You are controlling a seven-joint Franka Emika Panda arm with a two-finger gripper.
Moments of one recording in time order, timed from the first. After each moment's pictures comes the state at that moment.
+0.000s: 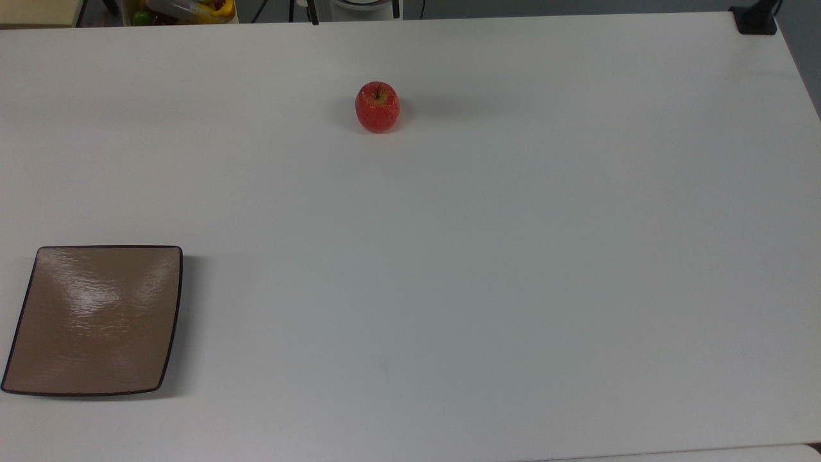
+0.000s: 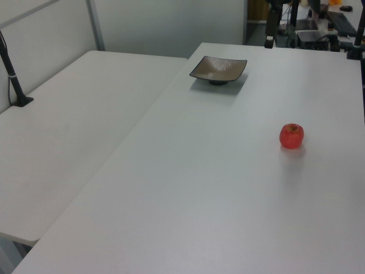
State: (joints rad) arm 0.17 -0.01 -0.05 -1.61 0.04 1.67 -0.04
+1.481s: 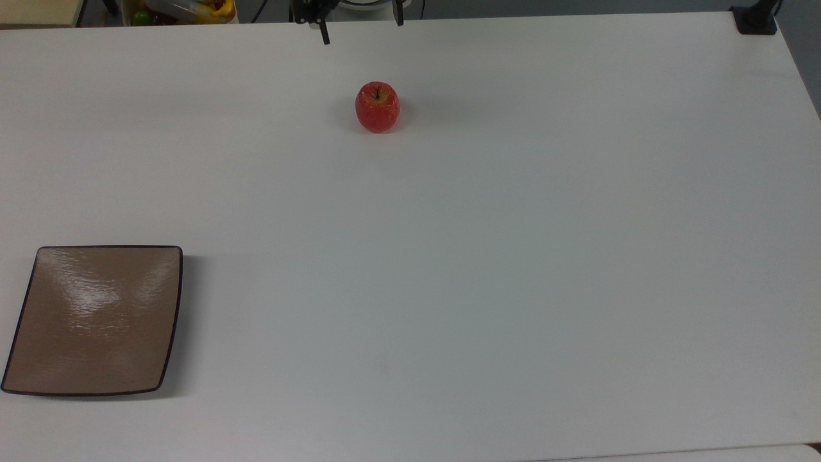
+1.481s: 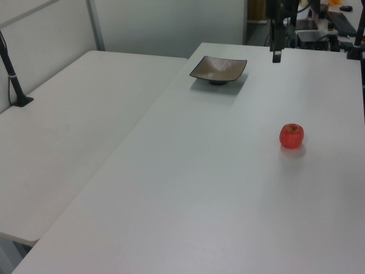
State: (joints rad) arm 0.19 -0.02 -0.05 -1.70 0.04 1.67 -0.25
